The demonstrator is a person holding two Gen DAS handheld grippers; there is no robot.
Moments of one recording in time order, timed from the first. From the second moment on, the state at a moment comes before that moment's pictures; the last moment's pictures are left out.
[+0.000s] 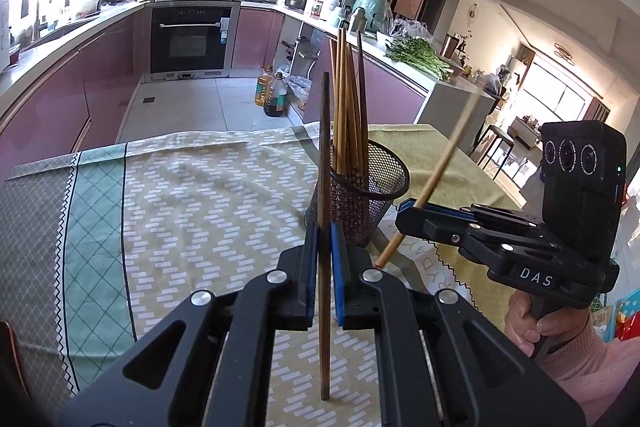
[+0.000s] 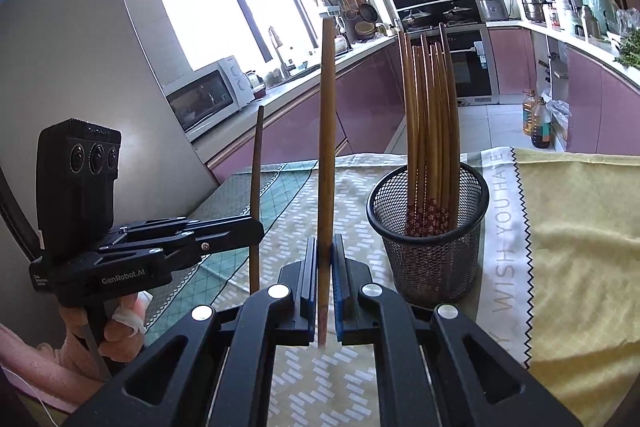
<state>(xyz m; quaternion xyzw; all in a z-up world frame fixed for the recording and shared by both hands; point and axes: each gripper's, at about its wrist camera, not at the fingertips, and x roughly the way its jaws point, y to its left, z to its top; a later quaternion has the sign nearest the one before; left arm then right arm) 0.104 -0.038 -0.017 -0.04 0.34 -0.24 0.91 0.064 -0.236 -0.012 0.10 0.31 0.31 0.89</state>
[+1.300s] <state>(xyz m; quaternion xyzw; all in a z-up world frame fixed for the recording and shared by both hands) 0.102 -0.041 0.011 -0.05 0.31 -0.26 0.91 0.063 -0.253 0.026 0.06 0.26 0.27 0.92</state>
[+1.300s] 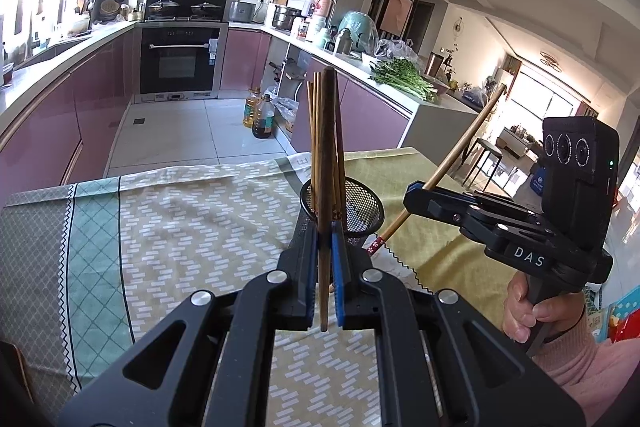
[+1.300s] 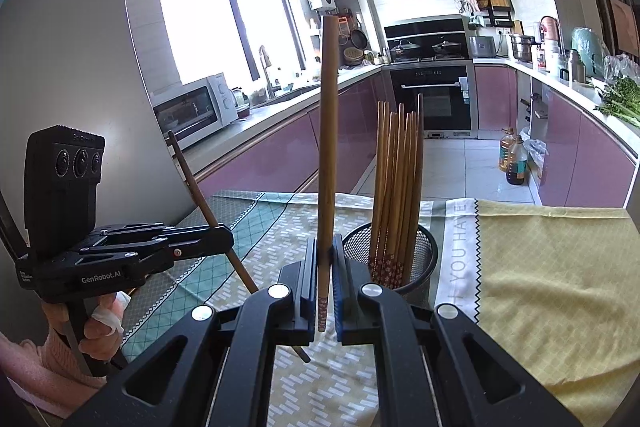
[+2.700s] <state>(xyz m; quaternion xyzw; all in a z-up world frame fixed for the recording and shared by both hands) 0.097 -0.056 0.074 -0.03 0.22 -0.28 0.93 0.065 -0.263 0.067 0.04 0.21 0.25 0.94</state>
